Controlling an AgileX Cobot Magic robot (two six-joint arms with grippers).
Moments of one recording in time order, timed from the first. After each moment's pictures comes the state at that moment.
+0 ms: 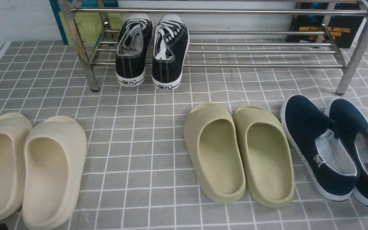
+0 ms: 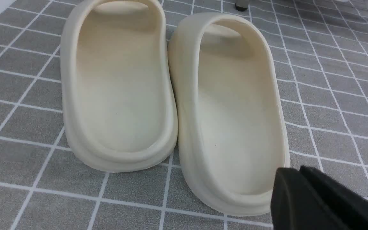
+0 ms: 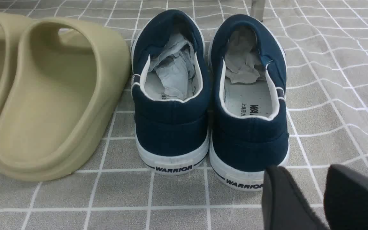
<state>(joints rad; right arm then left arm) 0.03 -0.01 0.02 -0.02 0.38 0.07 0.05 -0.01 0.03 -0.07 0.38 -0.16</state>
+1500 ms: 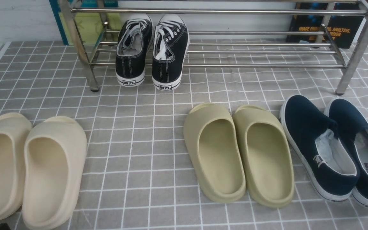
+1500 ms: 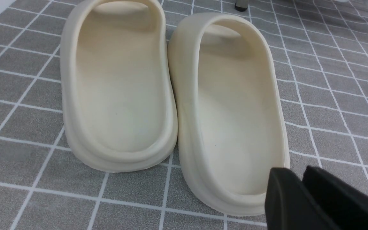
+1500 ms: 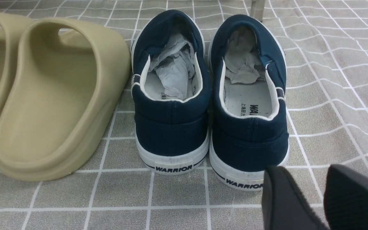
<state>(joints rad) 0.03 -0.01 0.02 -0.02 0.38 0.07 0.05 -0.01 0.03 -0.07 0.38 -0.16</state>
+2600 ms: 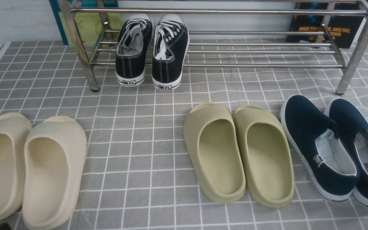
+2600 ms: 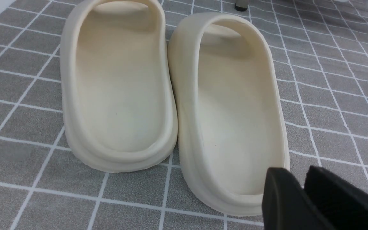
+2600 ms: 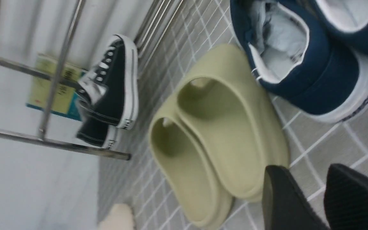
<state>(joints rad) 0.03 -0.01 0.02 0.71 0.40 0.48 0.05 -0.01 0.03 -0.07 0.38 -0.16</state>
